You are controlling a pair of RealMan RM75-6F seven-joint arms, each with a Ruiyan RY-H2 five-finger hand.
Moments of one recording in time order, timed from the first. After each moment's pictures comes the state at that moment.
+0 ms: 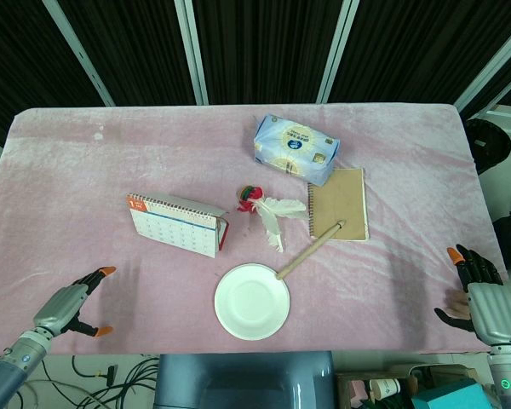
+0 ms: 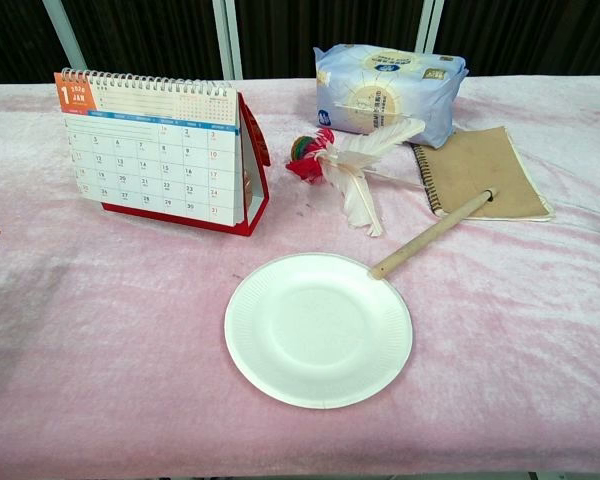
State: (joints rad) left arm -0.33 -1.09 0.08 -1.76 1.41 0.96 -0.25; right arm 0.09 -1.08 0.05 -1.66 -1.45 1.40 0.00
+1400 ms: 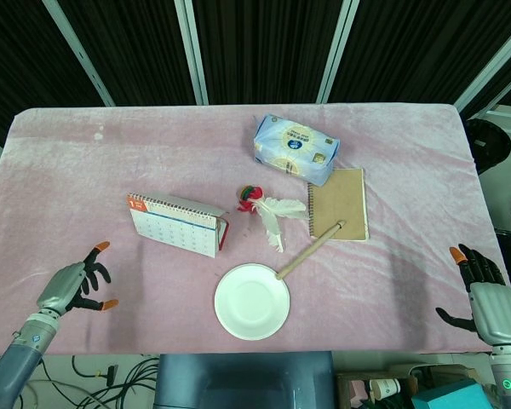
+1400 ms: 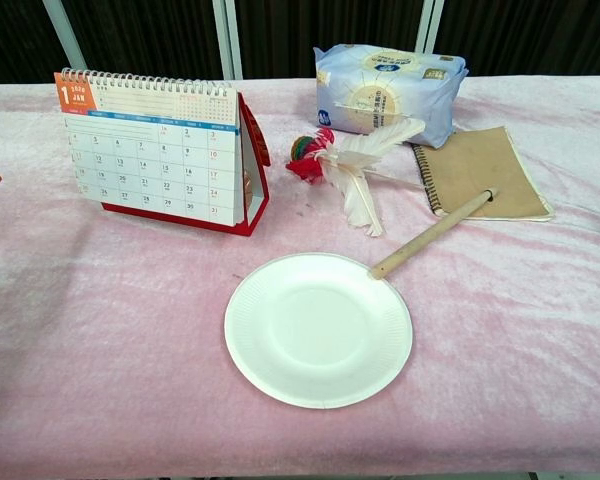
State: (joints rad) left arm -0.36 -1.15 -0.04 -1.81 1.13 1.01 -0.12; right arm 0.09 -1.08 0.05 -1.66 -1.44 1.40 0.01
